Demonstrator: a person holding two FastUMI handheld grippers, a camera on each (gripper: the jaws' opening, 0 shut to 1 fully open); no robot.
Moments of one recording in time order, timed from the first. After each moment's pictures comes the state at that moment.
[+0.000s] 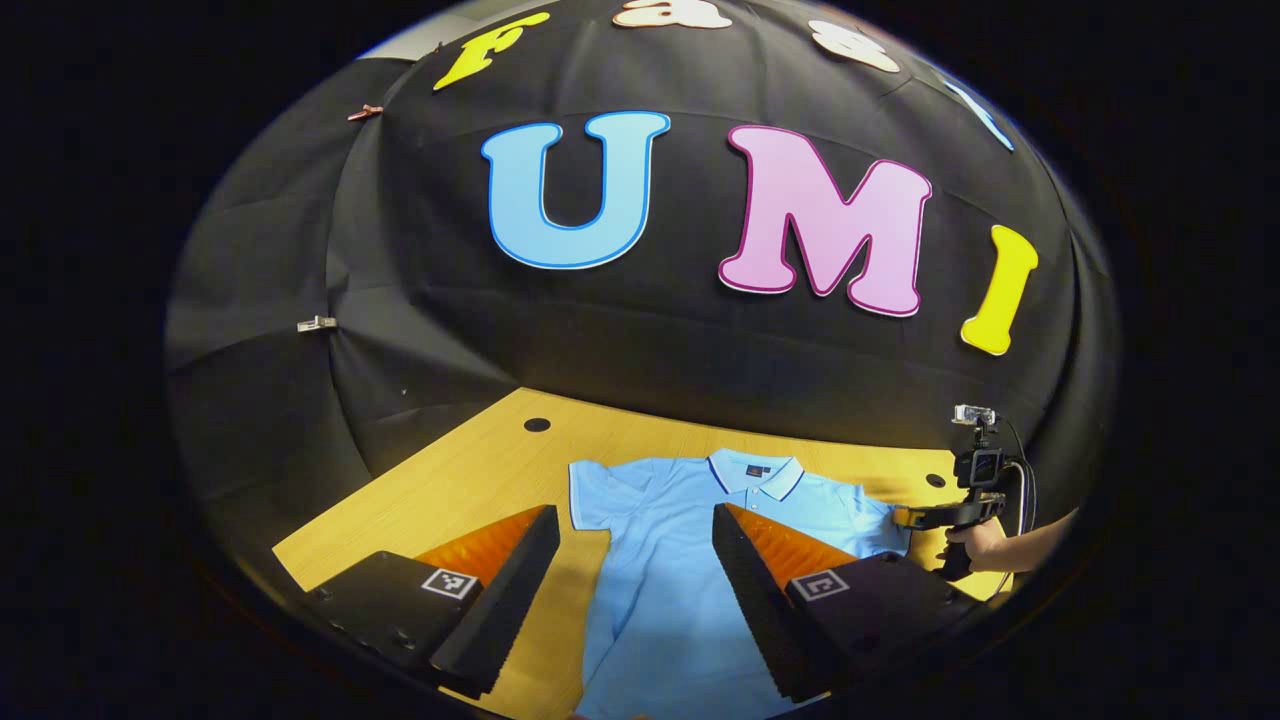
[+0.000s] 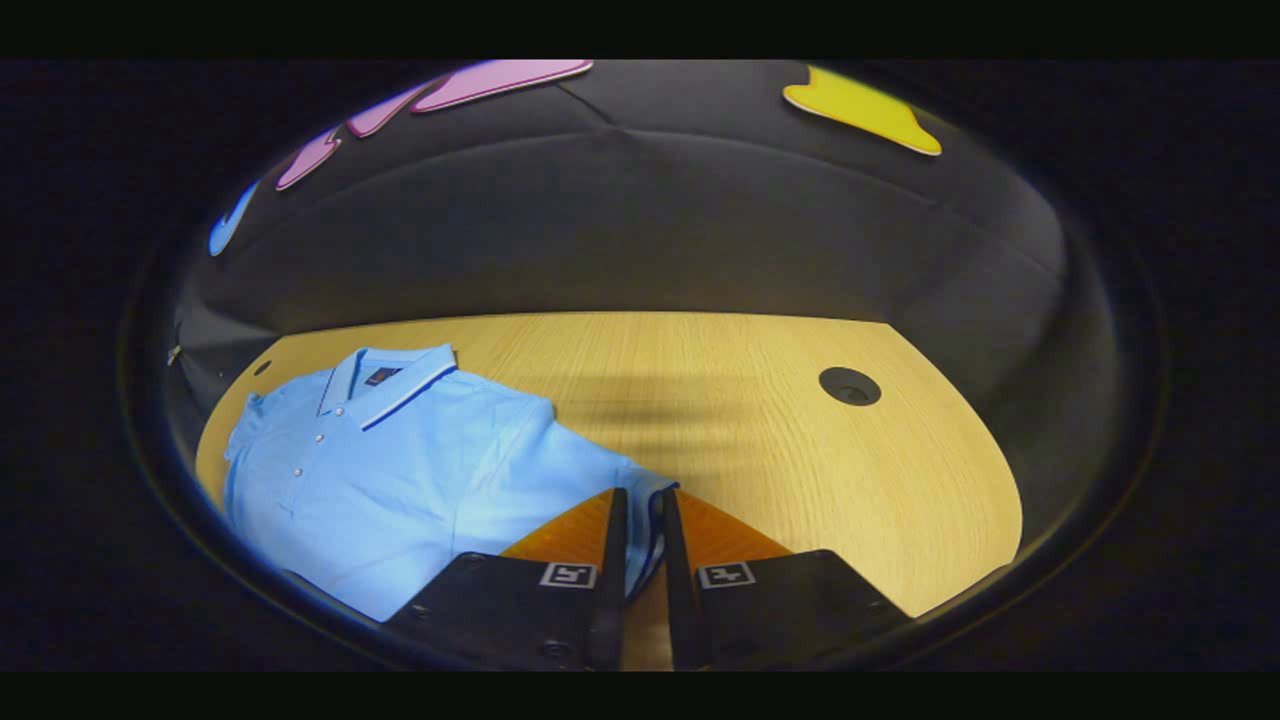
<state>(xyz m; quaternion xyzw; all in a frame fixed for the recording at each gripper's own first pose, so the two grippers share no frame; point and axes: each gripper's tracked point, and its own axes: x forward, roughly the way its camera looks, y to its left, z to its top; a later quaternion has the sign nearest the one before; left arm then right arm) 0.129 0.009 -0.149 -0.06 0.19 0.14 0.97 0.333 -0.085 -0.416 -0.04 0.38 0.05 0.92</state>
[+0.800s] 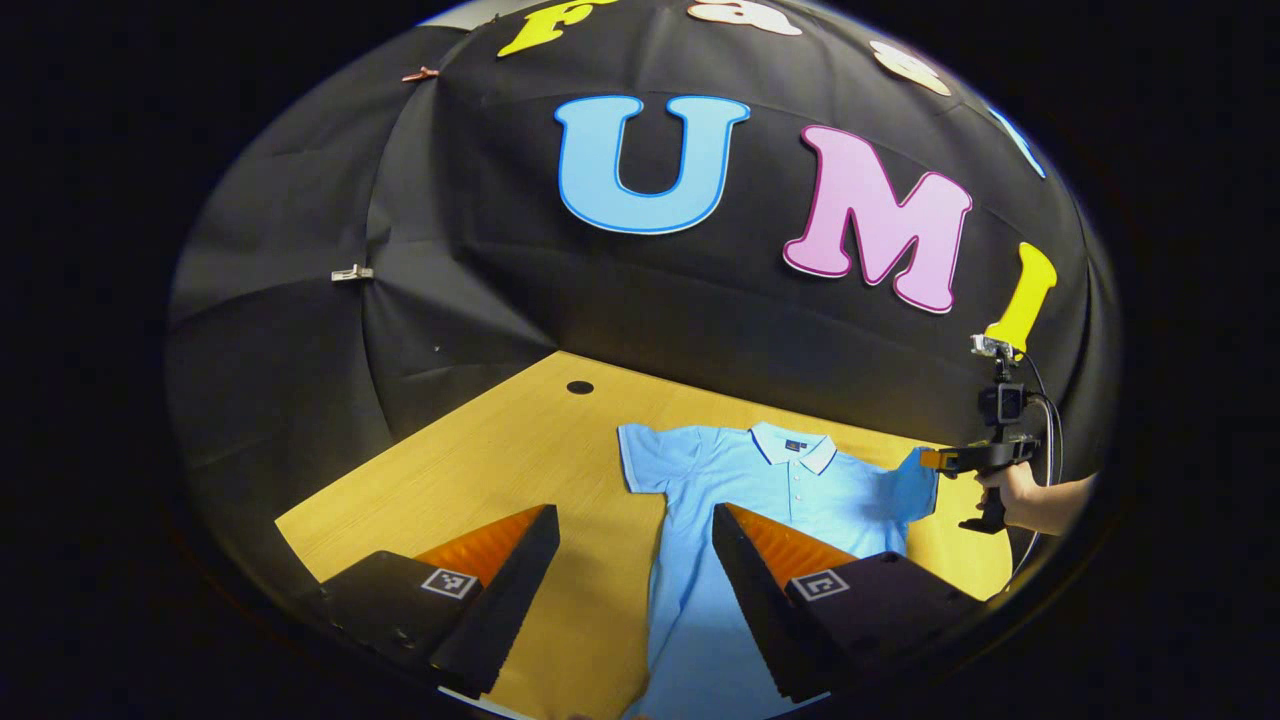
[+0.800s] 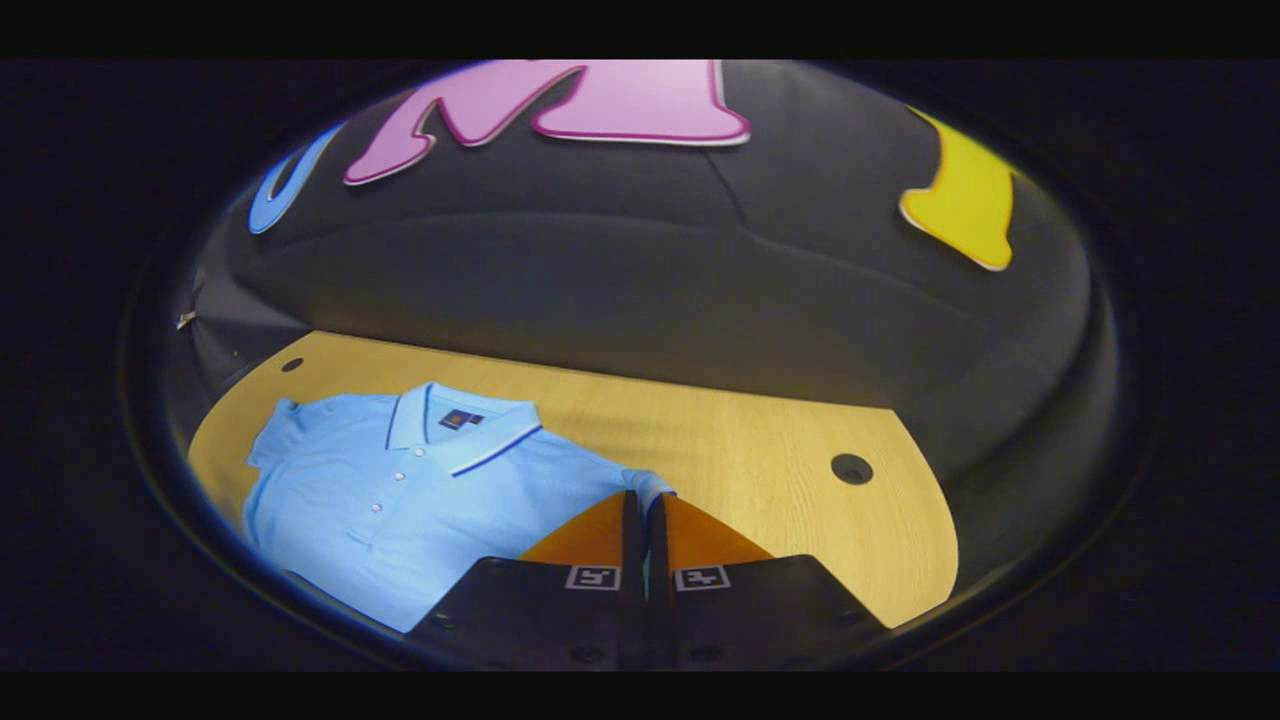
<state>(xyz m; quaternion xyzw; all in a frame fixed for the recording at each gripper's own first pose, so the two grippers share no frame) 0.076 0.082 -0.182 -0.10 0.21 0.16 0.96 0.346 0.008 -0.314 -0.11 0.32 0.09 0.94</state>
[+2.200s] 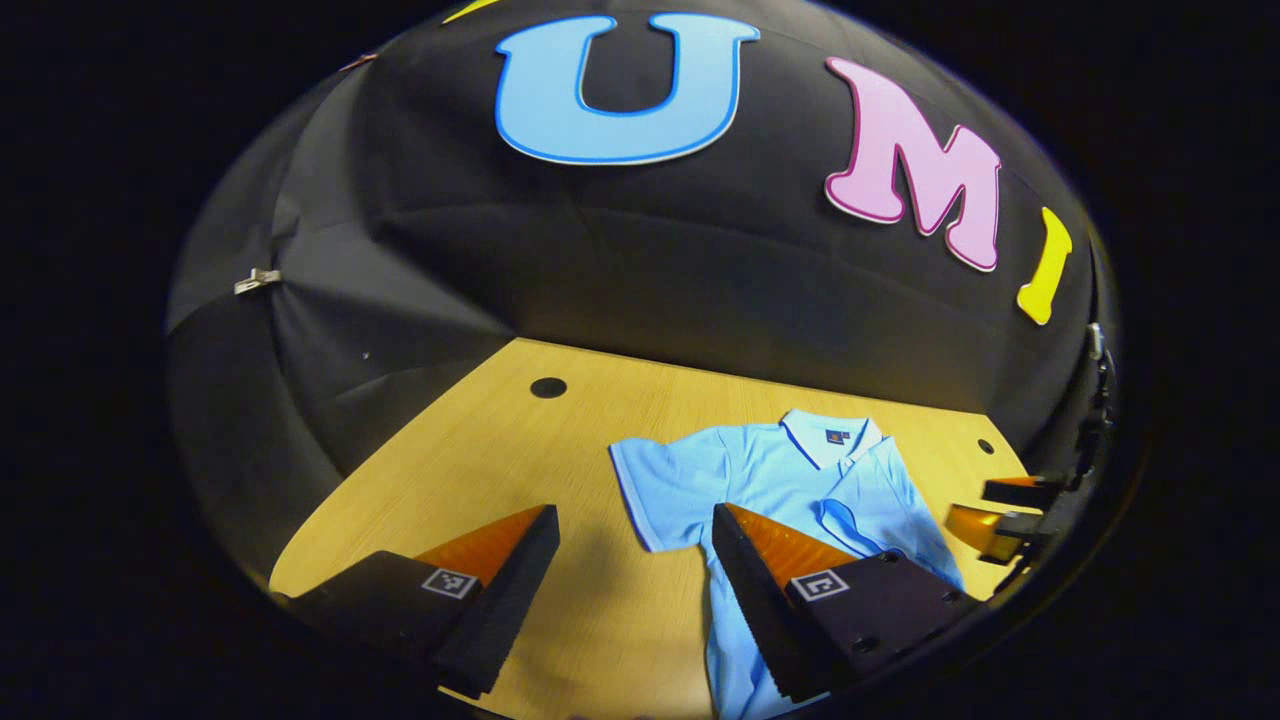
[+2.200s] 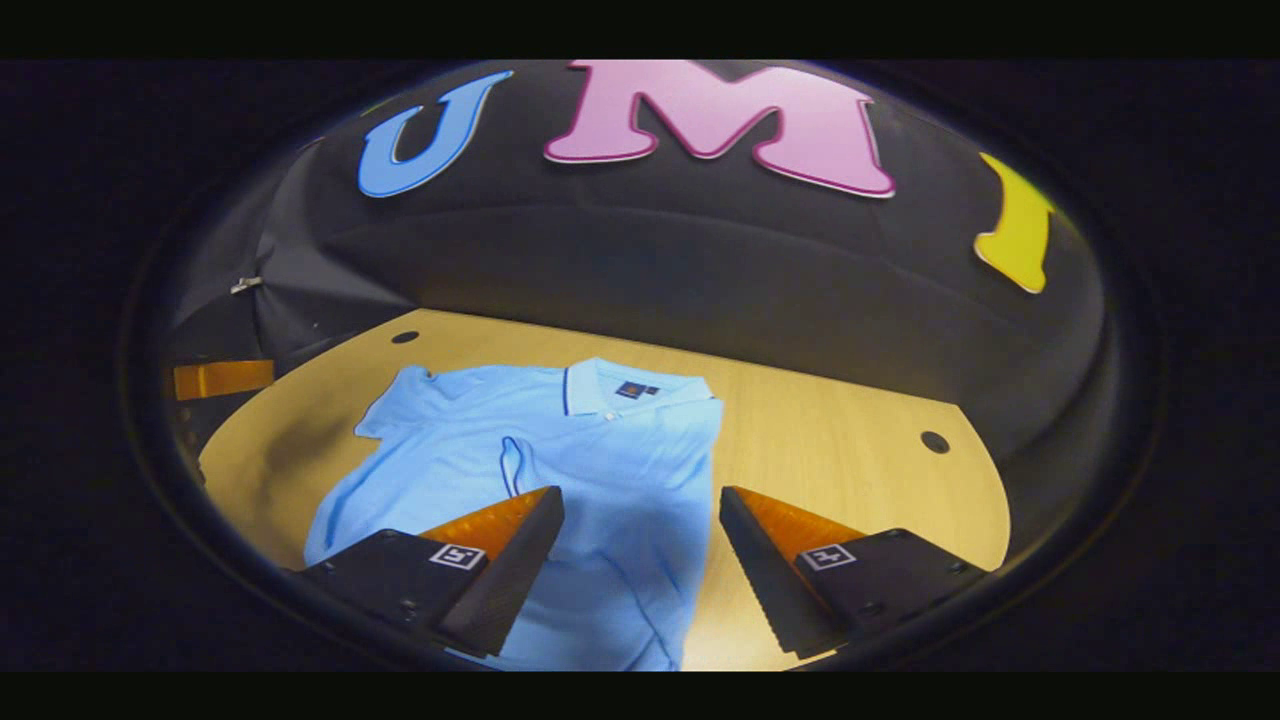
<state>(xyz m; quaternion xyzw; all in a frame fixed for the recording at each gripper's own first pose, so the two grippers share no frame) 0.250 0.140 -0.258 -0.06 0.27 0.09 0.96 0.217 0.088 -0.314 -0.09 0.33 0.14 0.93</state>
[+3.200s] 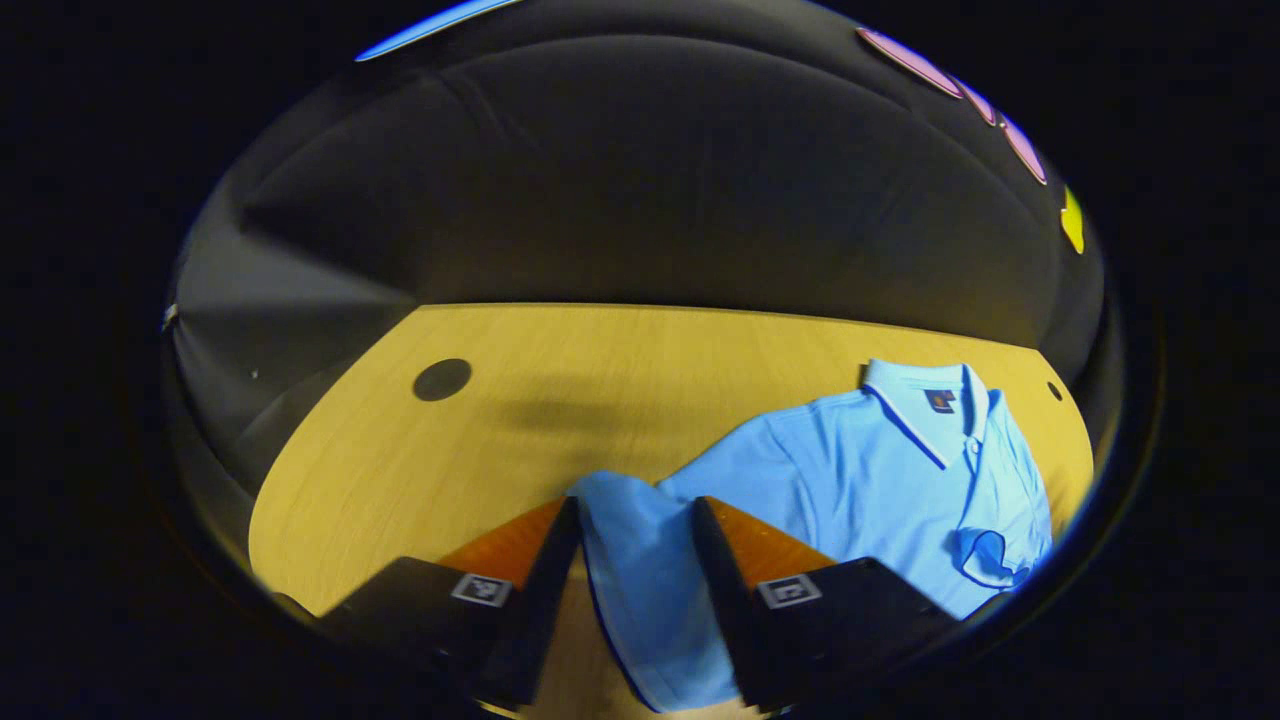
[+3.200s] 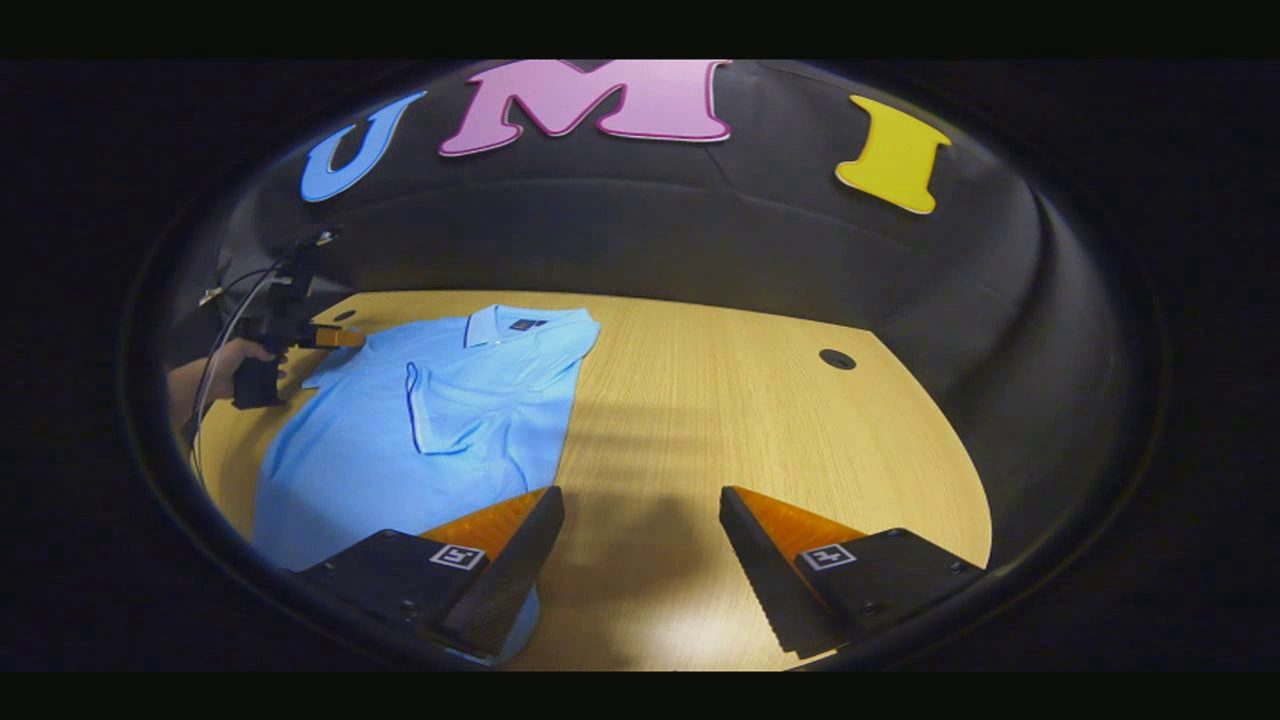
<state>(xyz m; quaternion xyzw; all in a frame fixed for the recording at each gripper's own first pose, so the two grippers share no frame) 0.401 0.152 -0.383 -0.01 0.34 0.04 0.94 0.160 -0.020 -0.346 -0.09 0.37 0.07 0.92</state>
